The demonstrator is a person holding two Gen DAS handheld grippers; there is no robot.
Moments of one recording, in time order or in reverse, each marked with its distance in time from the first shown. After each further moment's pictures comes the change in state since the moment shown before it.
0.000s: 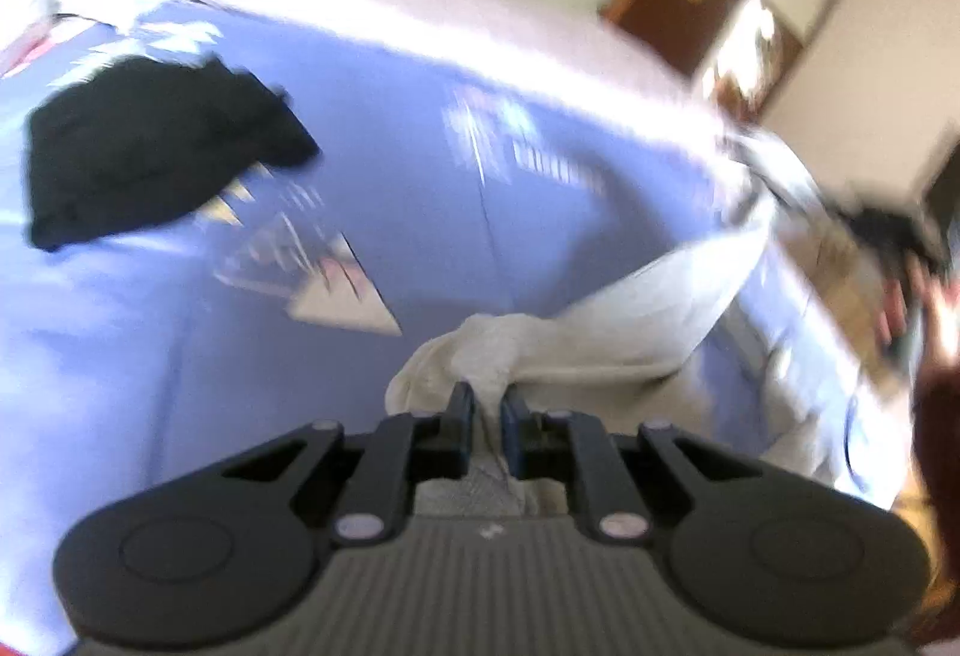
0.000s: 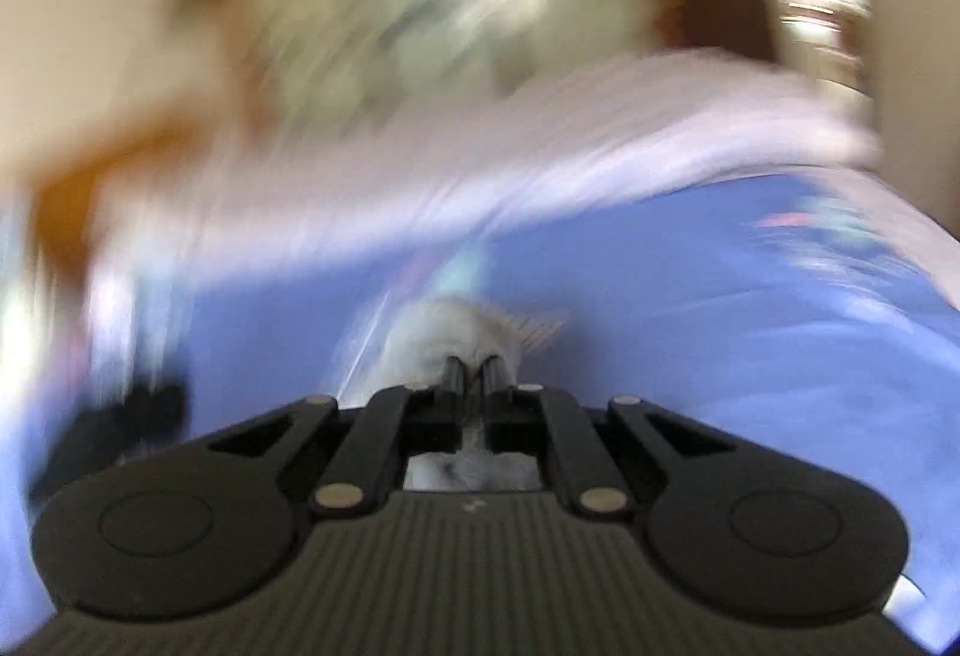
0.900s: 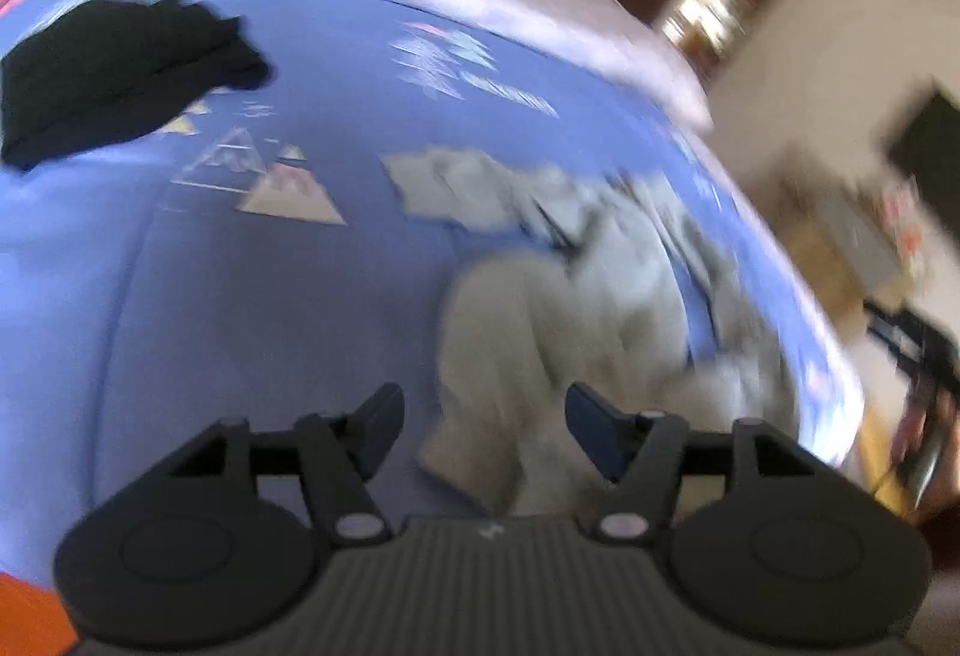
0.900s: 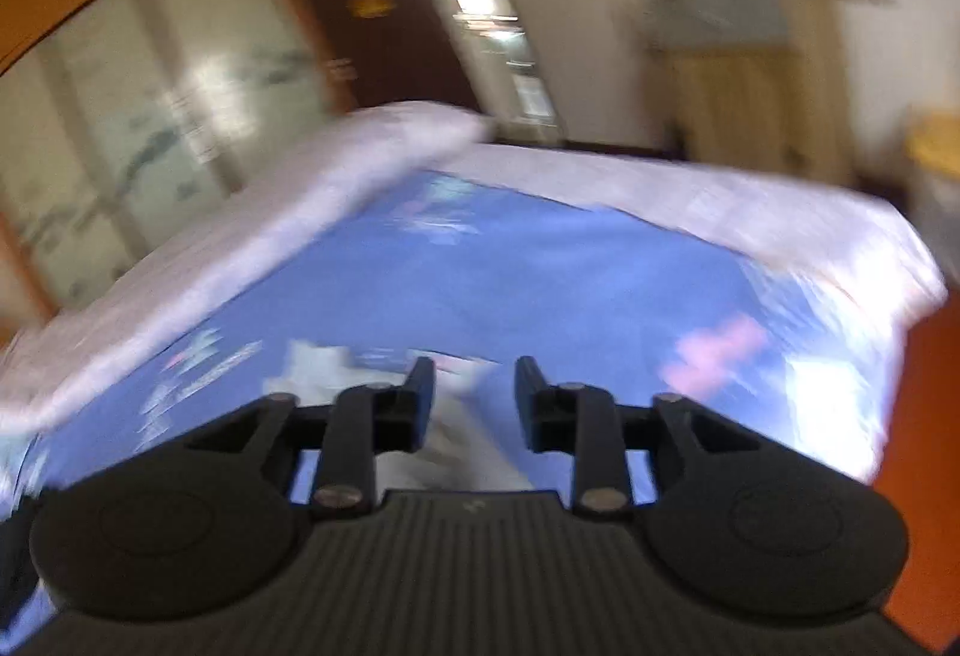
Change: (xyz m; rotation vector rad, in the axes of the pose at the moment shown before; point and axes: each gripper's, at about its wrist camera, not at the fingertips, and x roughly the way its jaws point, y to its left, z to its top) left arm 0.012 -0.020 -0.028 -0.017 0.145 -0.078; right arm -0.223 -0.057 -0.092 0.073 -0.042 -0.274
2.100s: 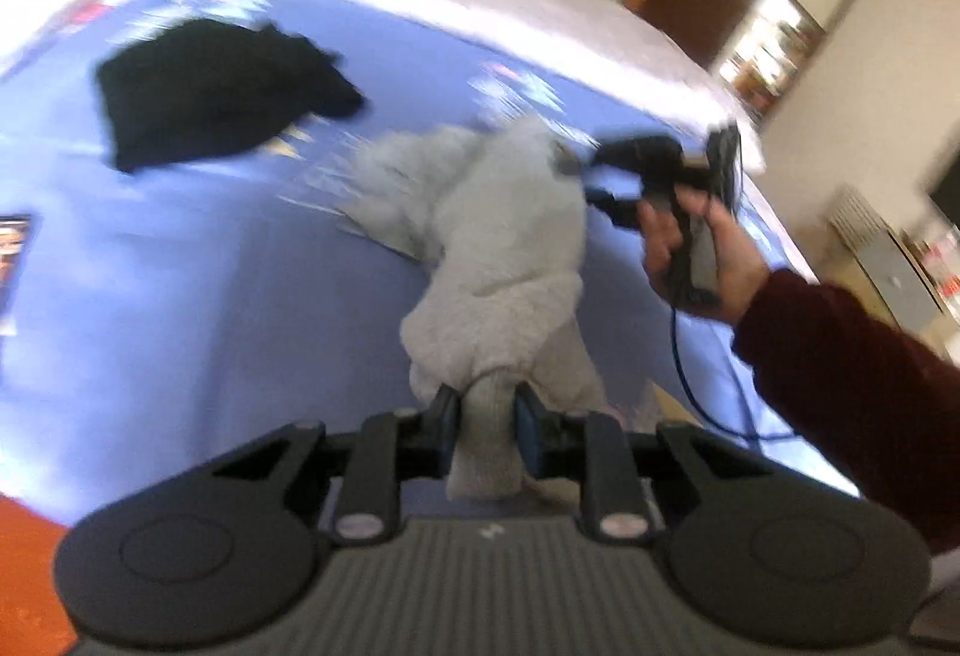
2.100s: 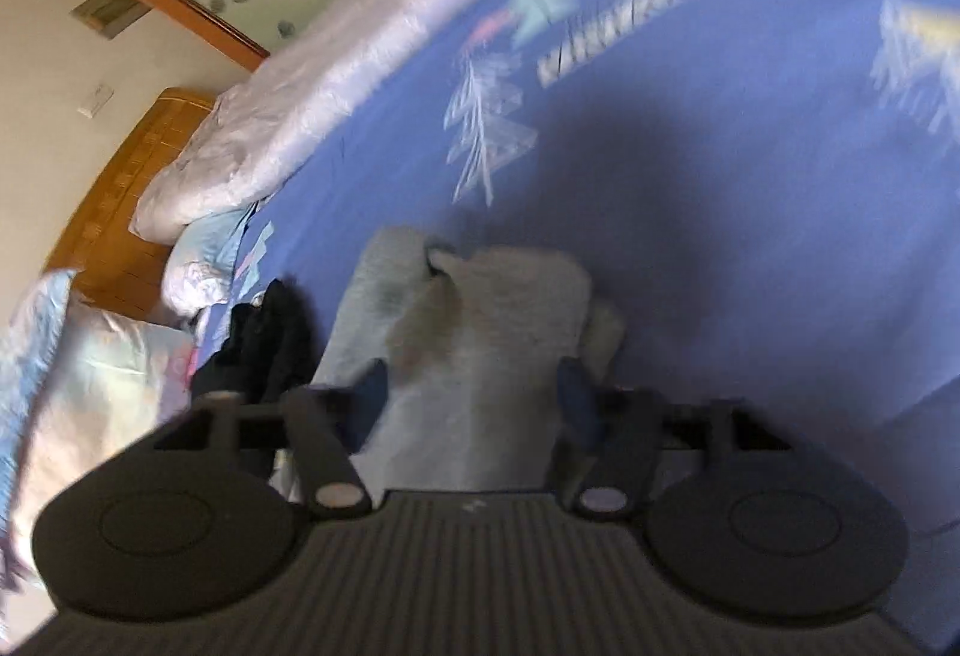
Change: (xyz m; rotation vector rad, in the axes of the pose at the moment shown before) left arm -0.091 0.020 -0.033 -0.023 -0.081 0.143; right arm 0.260 0.292 -0.149 0.161 0.691 0.433
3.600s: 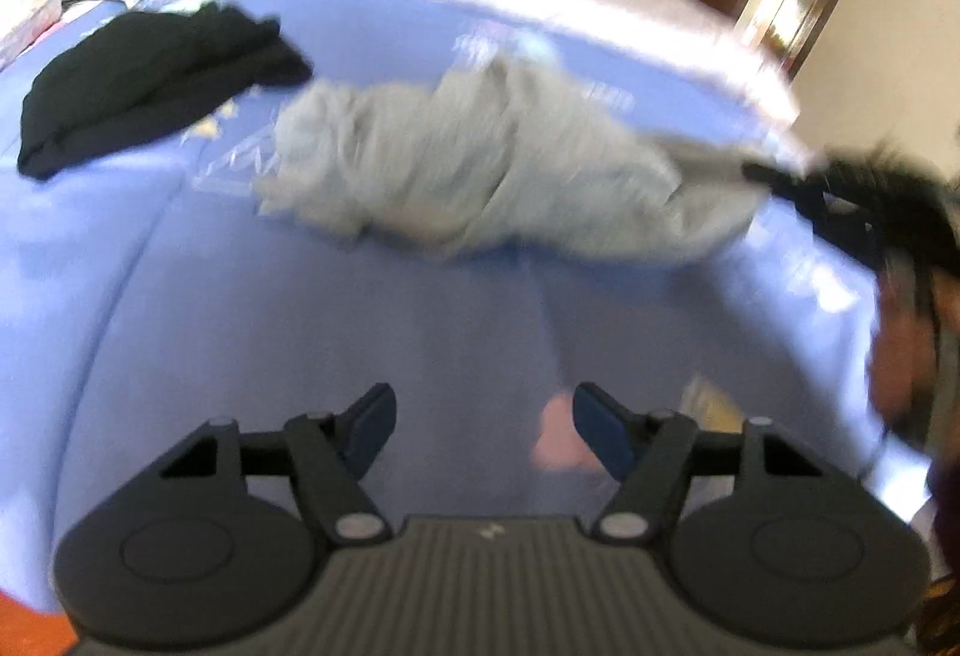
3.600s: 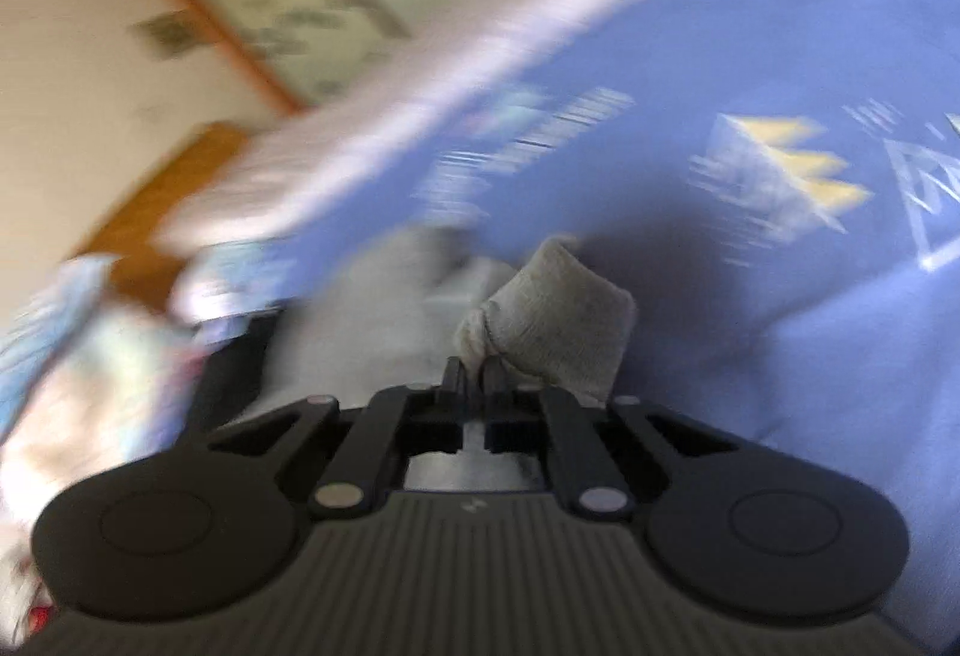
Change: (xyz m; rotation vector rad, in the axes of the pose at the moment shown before) left arm 0.093 -0.046 -0.007 0.090 0.005 0.040; right arm -0.119 -0.053 -0.051 -0.279 -0.251 0.139
